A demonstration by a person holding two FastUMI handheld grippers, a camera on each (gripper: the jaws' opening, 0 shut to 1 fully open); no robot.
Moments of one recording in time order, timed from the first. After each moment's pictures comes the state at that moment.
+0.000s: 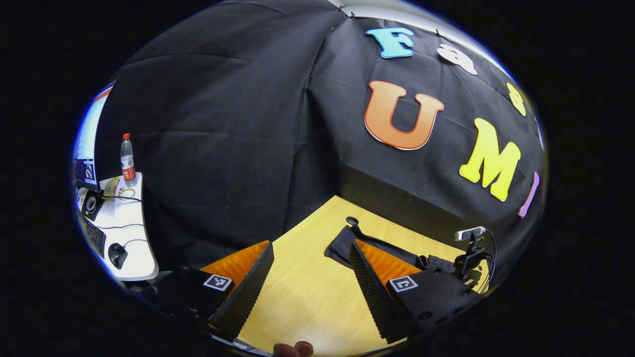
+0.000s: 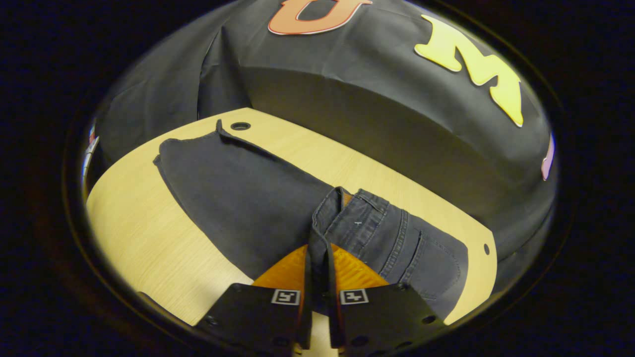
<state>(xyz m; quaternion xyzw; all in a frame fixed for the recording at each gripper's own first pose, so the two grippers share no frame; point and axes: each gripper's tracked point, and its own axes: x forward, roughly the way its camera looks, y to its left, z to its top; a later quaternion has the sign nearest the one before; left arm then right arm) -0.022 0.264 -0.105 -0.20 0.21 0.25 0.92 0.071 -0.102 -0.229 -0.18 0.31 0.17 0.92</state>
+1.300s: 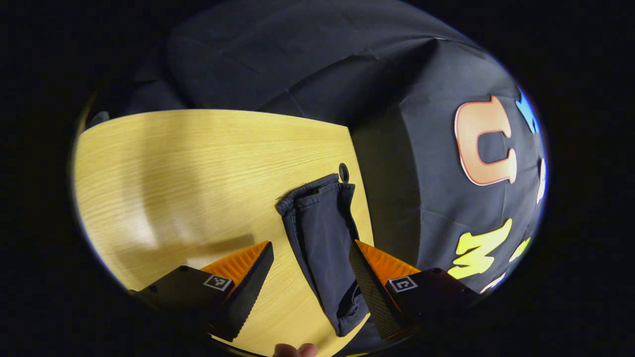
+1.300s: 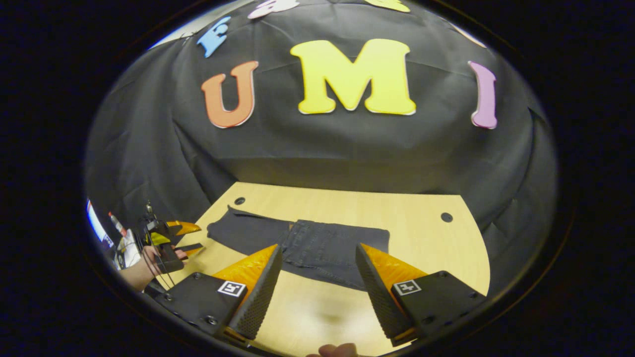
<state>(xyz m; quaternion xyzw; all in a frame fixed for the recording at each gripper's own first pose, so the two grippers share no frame) 0.146 0.225 -0.294 -0.62 0.28 0.18 0.71 -0.031 -0.282 -0.001 0.04 0.31 0.12 0.94</state>
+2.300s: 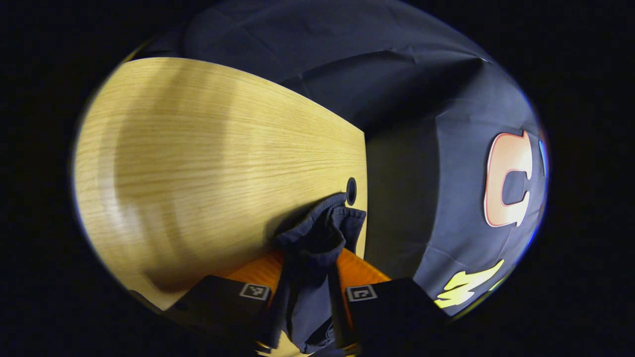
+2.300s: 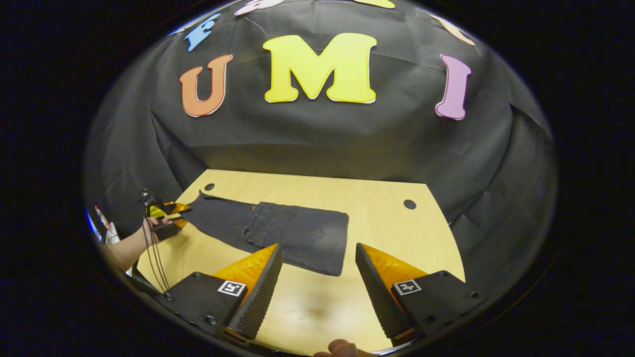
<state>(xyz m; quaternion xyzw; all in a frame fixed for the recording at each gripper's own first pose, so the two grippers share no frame) 0.224 0.240 -0.348 -0.68 0.25 0.21 0.66 -0.060 -0.355 -0.014 0.00 0.33 0.05 0.94</state>
